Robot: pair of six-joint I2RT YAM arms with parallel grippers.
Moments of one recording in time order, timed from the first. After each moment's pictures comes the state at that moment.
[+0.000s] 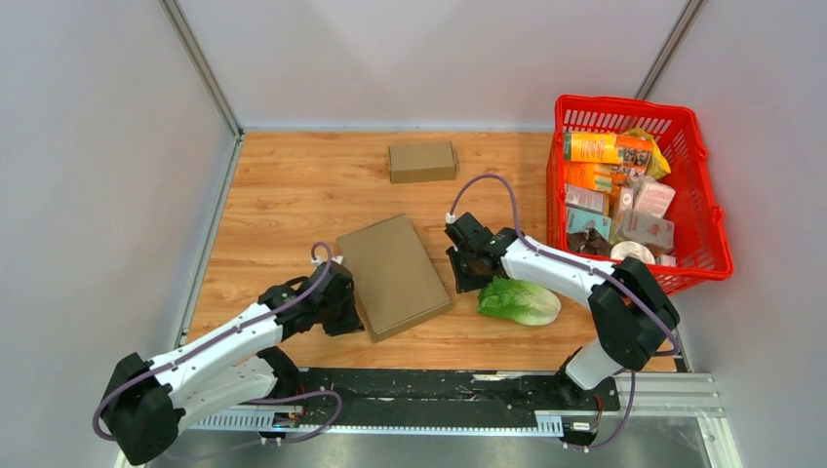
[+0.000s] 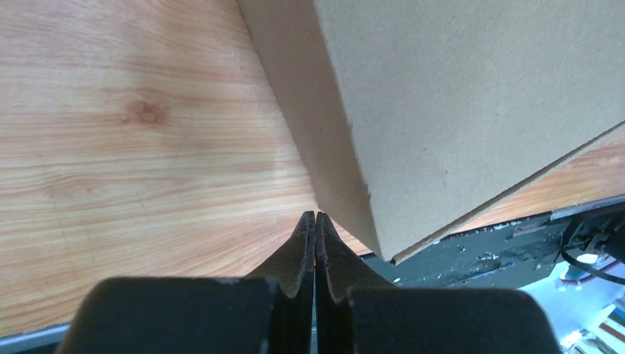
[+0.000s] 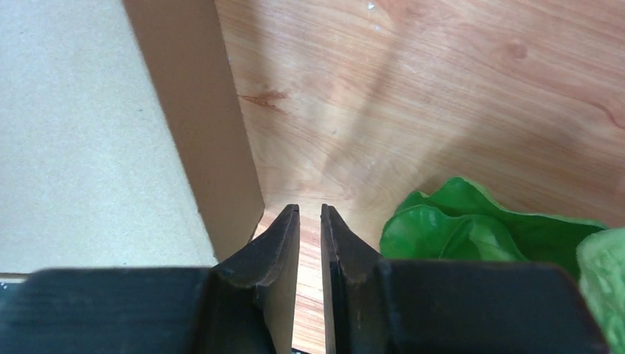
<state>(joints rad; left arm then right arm) -0.75 0.89 0.49 -0.66 0.02 -0.93 0.75 1.56 0.98 -0.59 0.02 0.47</state>
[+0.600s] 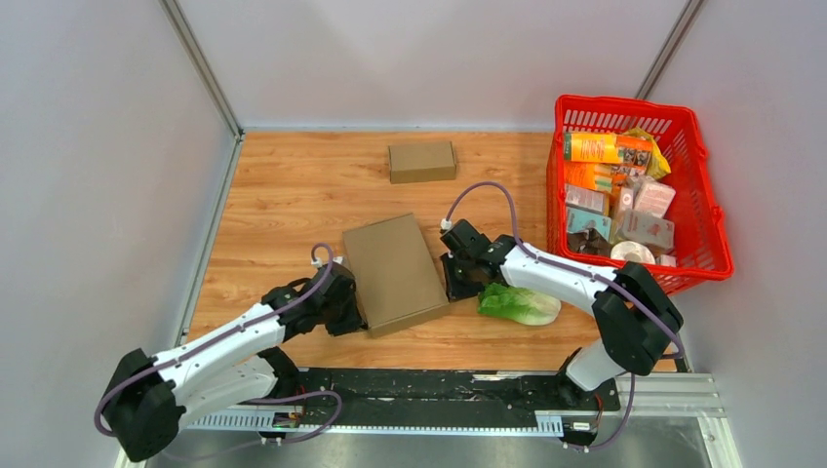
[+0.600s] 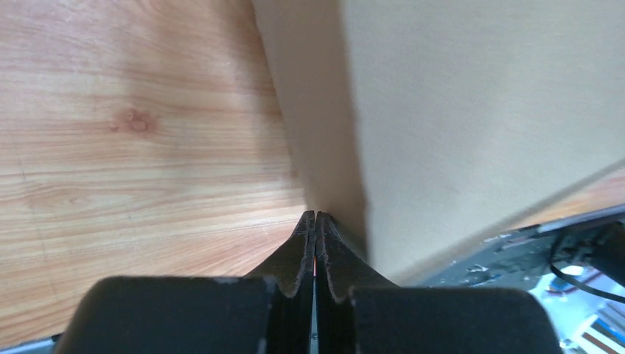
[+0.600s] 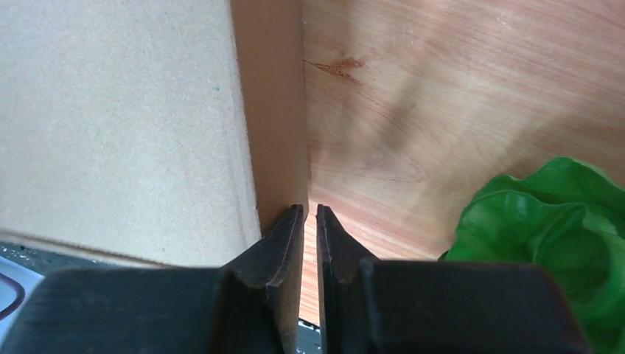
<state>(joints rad) -0.78 0.97 0.49 -0.60 0.00 -0.97 0.81 1.53 0.94 -0.52 -0.09 0.59</state>
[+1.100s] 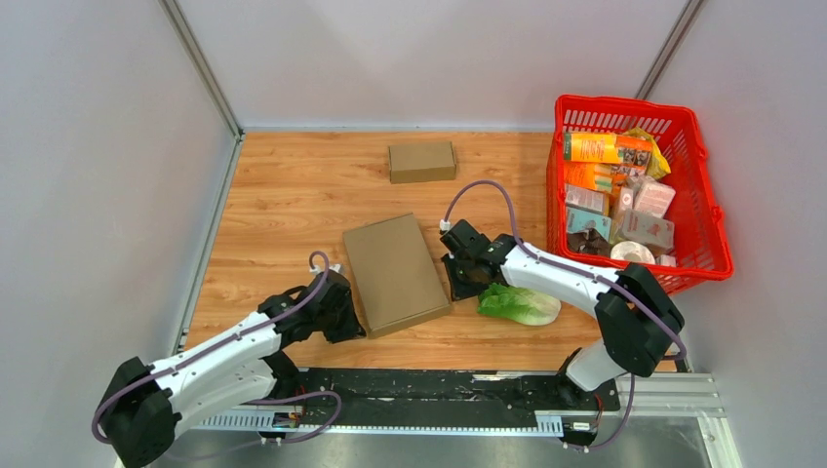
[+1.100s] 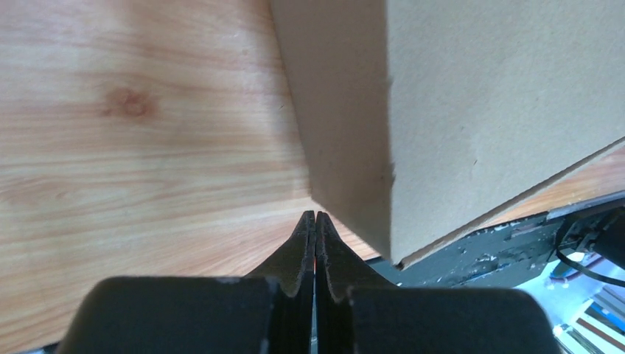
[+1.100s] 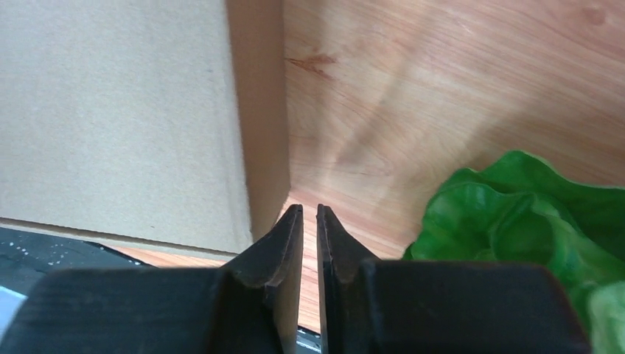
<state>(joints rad) -0.76 0.84 0.41 -0.61 0.04 -0.98 0.81 1.52 0.97 -0.61 0.00 0.50</state>
